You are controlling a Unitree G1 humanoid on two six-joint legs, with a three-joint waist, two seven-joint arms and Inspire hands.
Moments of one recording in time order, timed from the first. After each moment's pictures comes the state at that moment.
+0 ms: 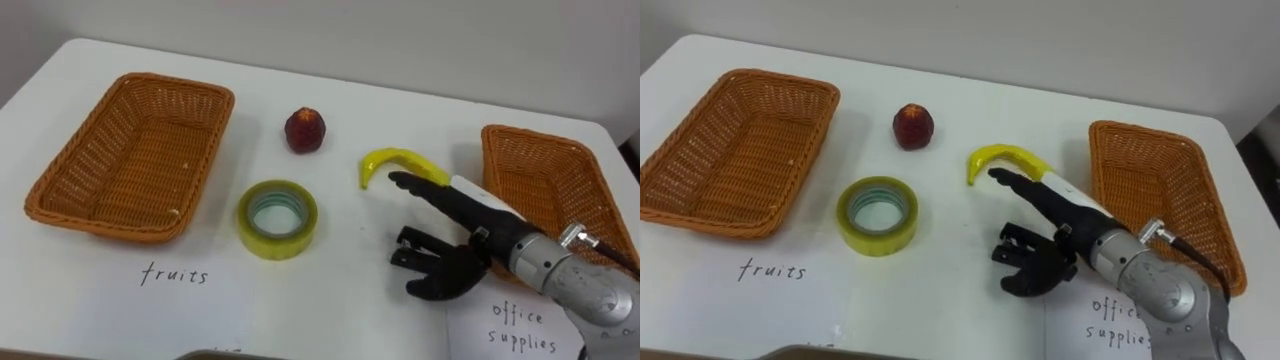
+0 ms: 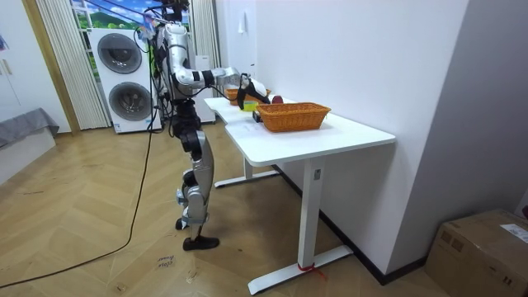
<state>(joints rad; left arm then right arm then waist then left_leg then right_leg) 0.19 0.26 0.15 1.08 0.03 0.02 0.01 0.10 -0.41 0.02 -0.21 -0.40 0.13 0.63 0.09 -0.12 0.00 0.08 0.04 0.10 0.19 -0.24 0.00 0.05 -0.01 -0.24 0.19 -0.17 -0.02</state>
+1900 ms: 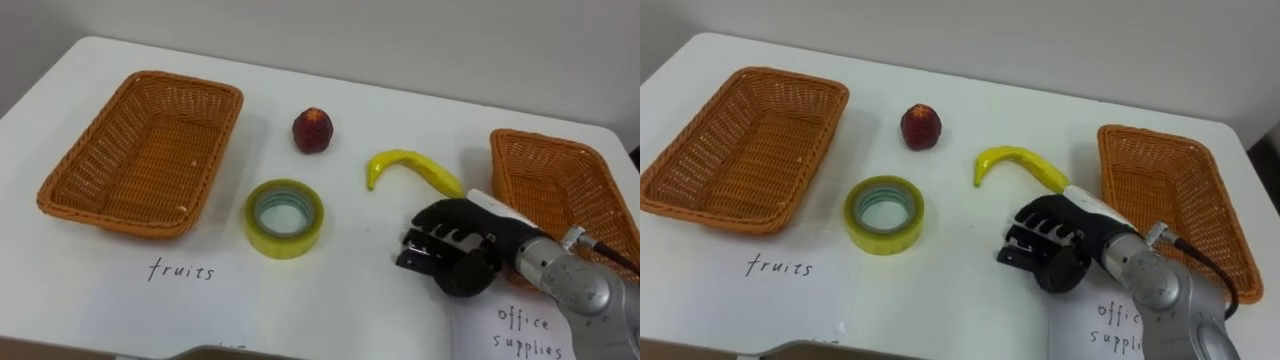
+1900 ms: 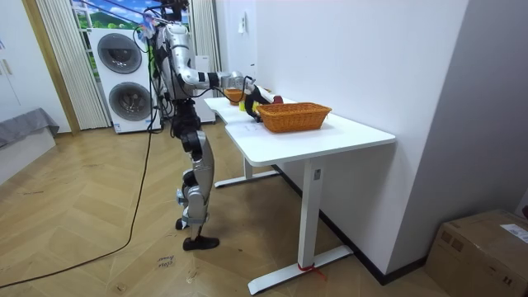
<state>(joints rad) 0.16 0.26 0.10 1.06 0.03 0.09 0.07 0.02 -0.41 0.03 -0.05 -0.64 0.21 0.59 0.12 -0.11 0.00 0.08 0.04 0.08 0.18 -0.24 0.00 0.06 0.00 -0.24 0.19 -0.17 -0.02</state>
